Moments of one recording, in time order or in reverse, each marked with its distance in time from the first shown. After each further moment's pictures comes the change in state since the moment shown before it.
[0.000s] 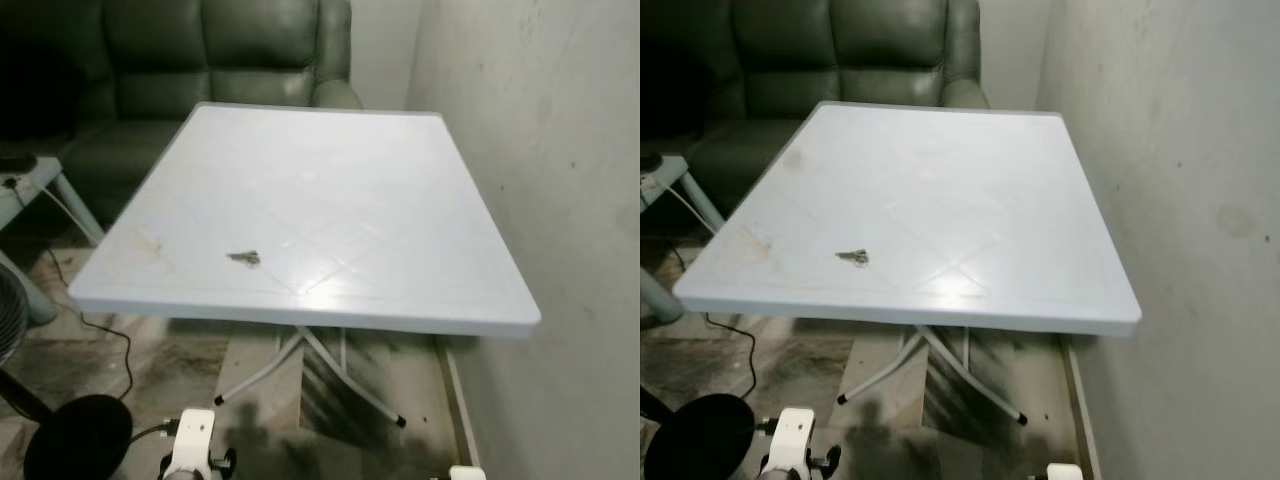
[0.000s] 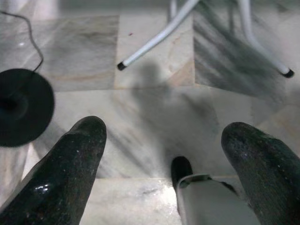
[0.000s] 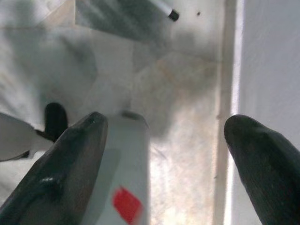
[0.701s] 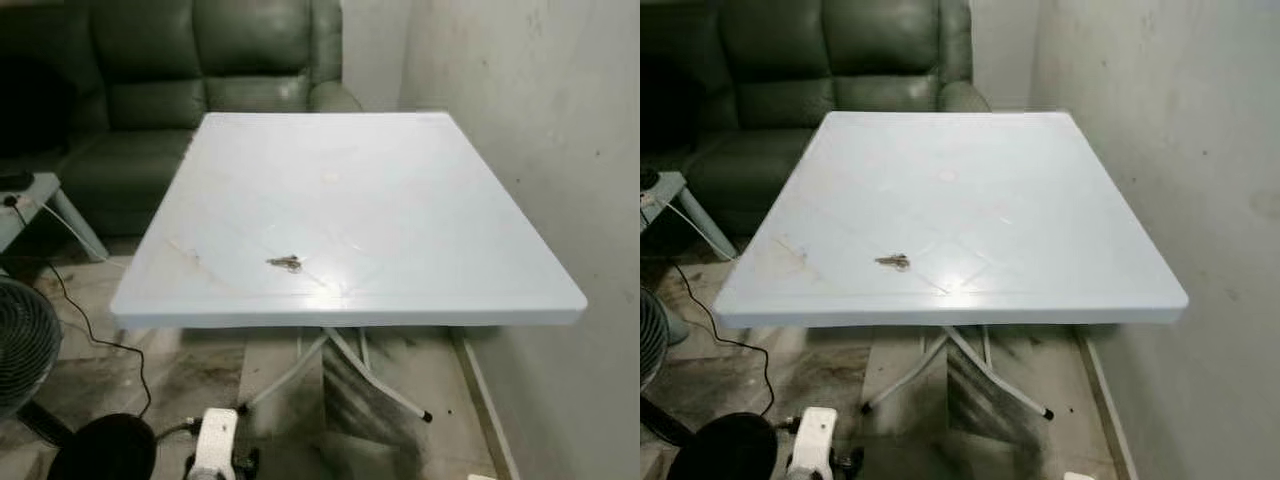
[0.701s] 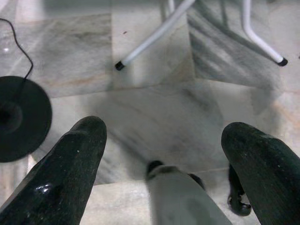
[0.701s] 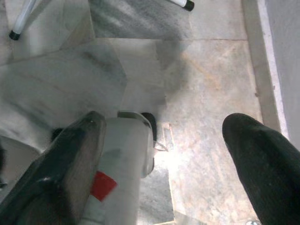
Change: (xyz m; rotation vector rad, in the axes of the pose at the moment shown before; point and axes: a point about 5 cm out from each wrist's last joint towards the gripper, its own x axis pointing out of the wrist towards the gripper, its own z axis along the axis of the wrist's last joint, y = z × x) left arm 0.000 -0.014 -0.004 -0.008 0.011 -0.037; right arm -0.002 -0.008 0.000 0.140 -0.039 -0.006
